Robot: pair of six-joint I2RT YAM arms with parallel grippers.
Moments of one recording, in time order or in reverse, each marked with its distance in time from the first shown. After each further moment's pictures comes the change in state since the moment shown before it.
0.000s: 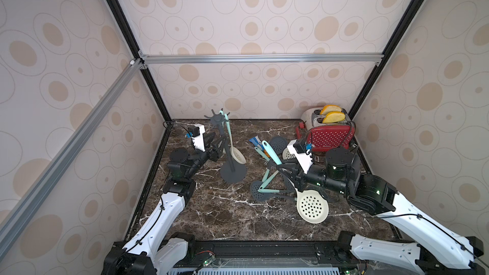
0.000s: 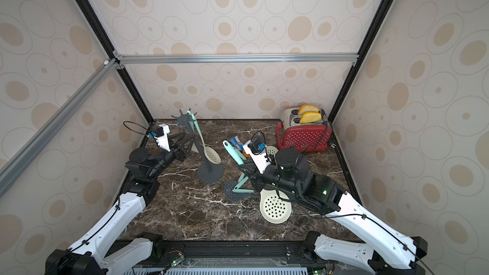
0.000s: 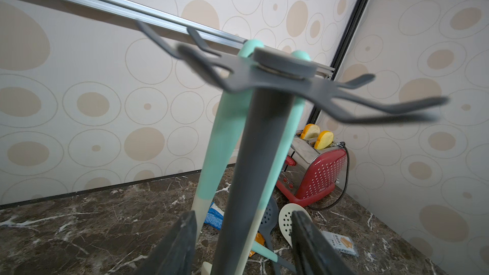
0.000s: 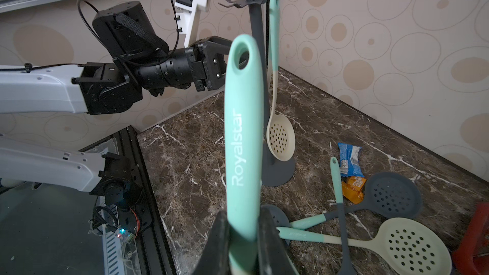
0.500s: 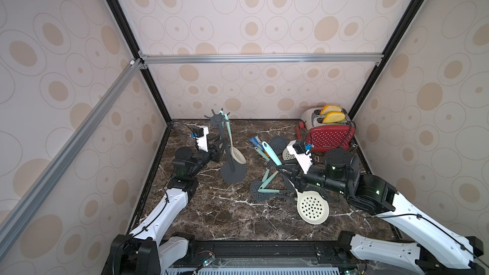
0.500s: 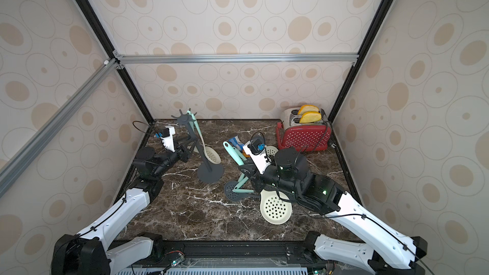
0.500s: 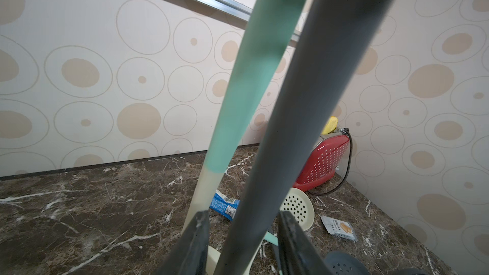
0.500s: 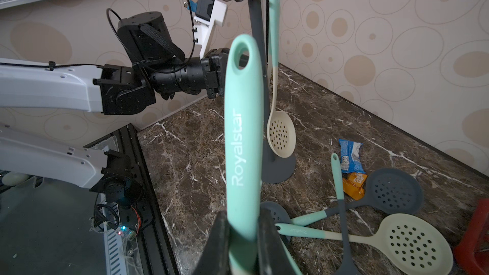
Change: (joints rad) left arm 0.000 0.099 -0.030 0.048 0.032 -0.004; right arm 0.000 0.002 -0.001 -0.007 0.000 0.008
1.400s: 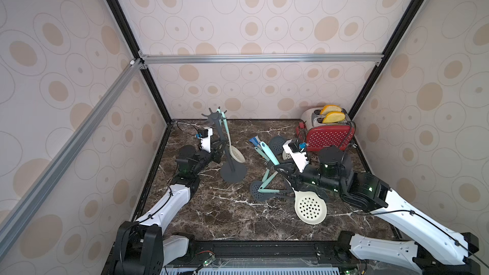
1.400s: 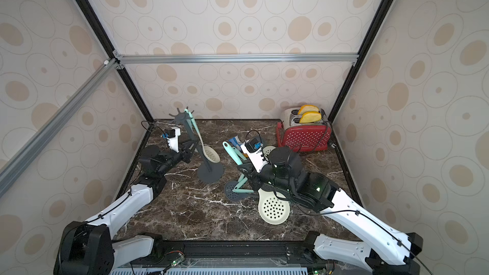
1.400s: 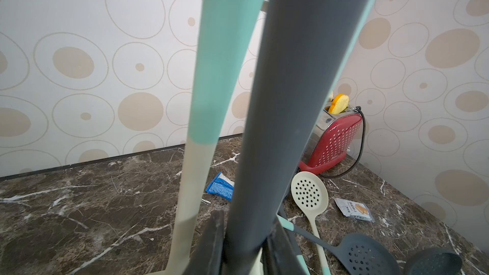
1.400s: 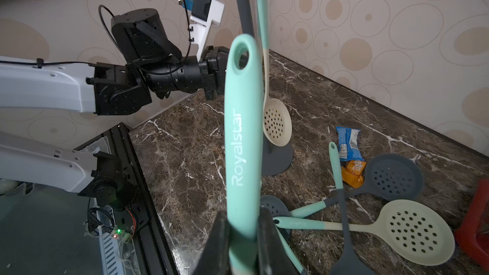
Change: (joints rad) left arm 0.000 0.068 0.000 0.004 0.021 0.077; right arm -0.043 0.047 -0.003 0.006 -0.003 0.045
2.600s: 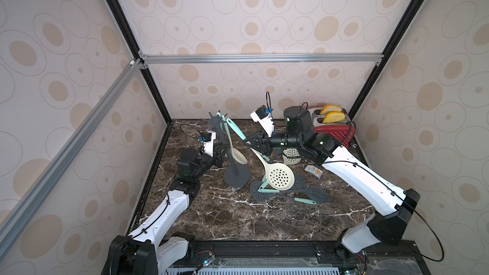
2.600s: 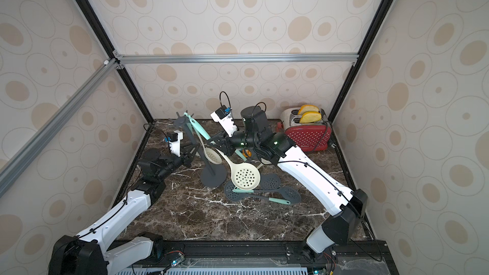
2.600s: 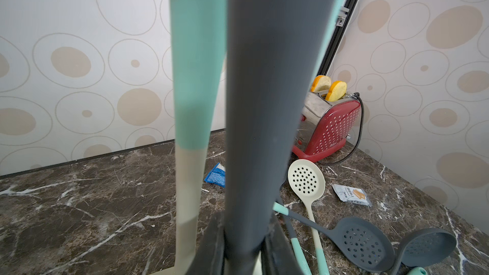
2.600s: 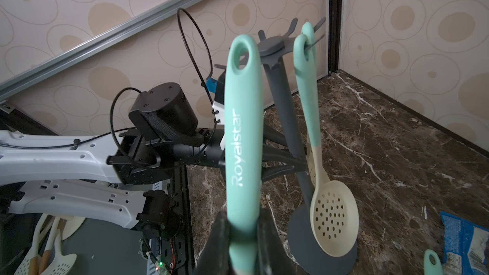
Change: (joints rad) left arm -0.060 -0.100 -0.015 -0.126 -0.060 0.062; right arm -0.142 0.538 0.452 0.090 -0.497 -0.013
